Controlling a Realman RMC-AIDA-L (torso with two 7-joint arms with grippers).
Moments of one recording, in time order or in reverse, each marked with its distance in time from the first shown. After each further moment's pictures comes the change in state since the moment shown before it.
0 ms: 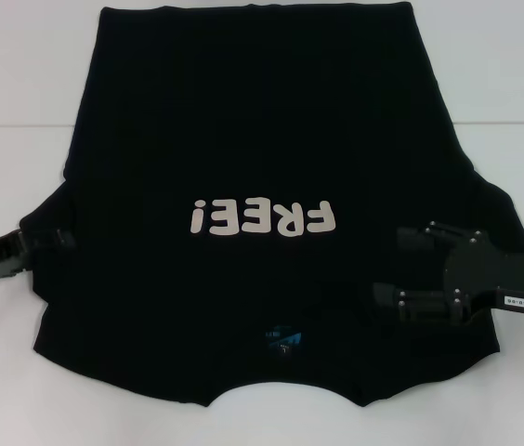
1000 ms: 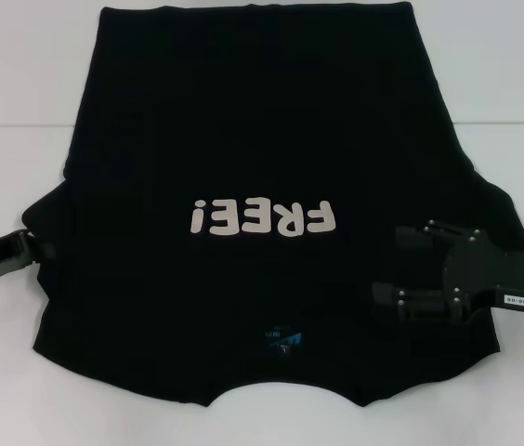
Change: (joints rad) left arm -0.005 0.001 0.010 0.003 0.012 -0.005 -0.007; right arm 0.004 -0.002 0.000 0.000 0.000 -0.006 0.000
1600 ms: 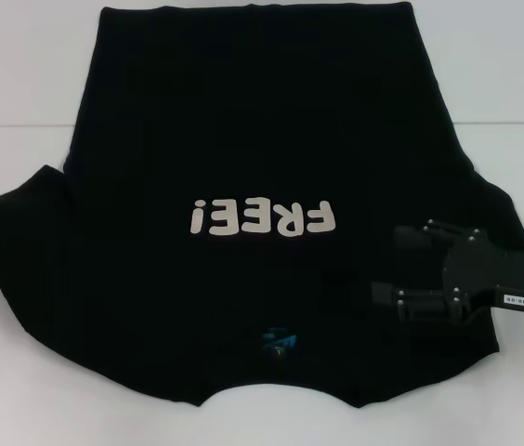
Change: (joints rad) left arm 0.022 0.041 -0.066 0.098 0.004 -0.011 -0.003; right arm 0.001 0.000 0.000 0.000 0.003 -0.006 0.000
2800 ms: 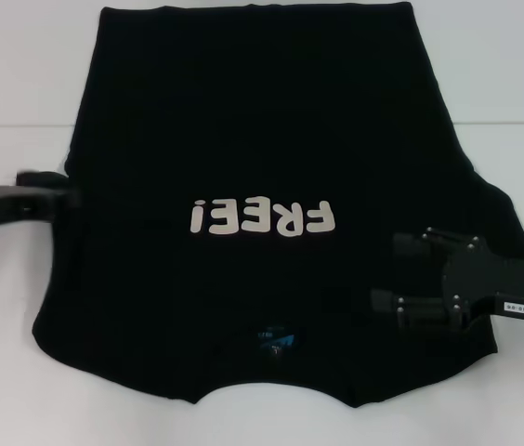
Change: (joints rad) left arm 0.013 -0.229 0.096 0.379 0.003 0.180 0.311; right arm -0.008 0.002 0.001 0.008 -0.002 -0.012 0.010
